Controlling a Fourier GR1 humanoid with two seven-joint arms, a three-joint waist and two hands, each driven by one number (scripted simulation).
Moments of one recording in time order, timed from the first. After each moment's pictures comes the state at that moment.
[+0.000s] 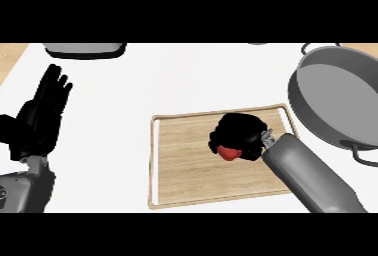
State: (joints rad) left arm -0.22 0.27 0.07 -1.62 0.13 0.18 0.23; right arm -0.62 -0.31 0.59 -1.20 1.16 0.42 -0.58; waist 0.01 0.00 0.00
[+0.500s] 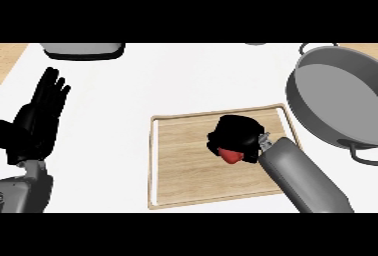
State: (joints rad) left arm -0.19 0.25 0.09 -1.63 0.12 0.16 0.22; right arm -0.57 -0.24 0.52 -1.19 1.24 0.40 -0.60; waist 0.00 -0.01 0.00
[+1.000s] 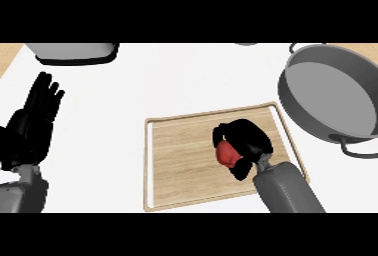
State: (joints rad) left arm -0.16 0.26 0.11 -1.65 0.13 0.16 0.23; right arm -0.33 -0.04 0.27 -1.34 1.08 0.40 -0.01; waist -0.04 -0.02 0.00
